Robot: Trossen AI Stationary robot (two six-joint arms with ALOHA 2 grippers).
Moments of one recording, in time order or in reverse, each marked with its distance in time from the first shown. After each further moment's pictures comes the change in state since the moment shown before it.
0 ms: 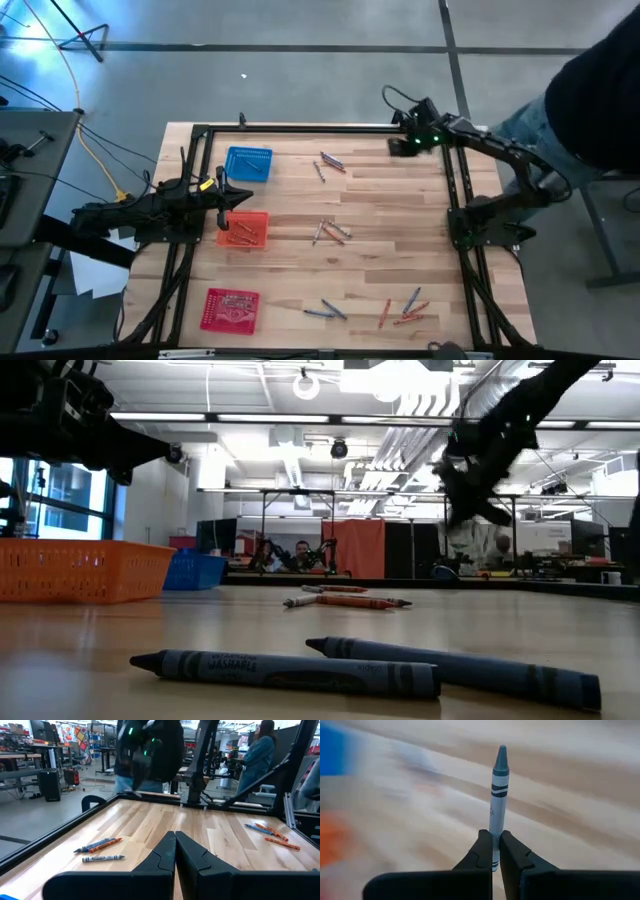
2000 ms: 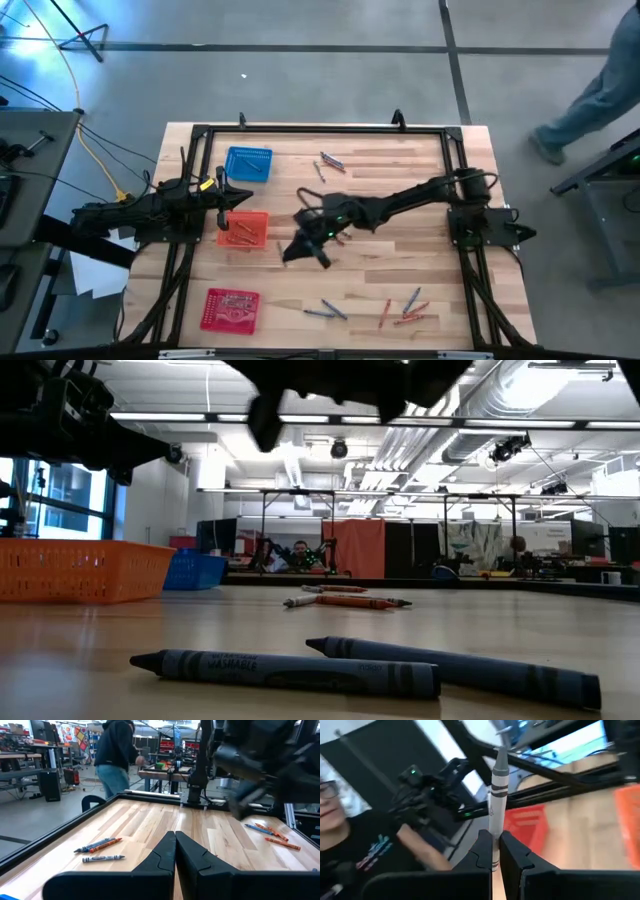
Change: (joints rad) left arm 0.000 0.000 0.000 0.000 0.000 0.000; right arm 1.017 0.631 0.430 1.110 -0.124 0.052
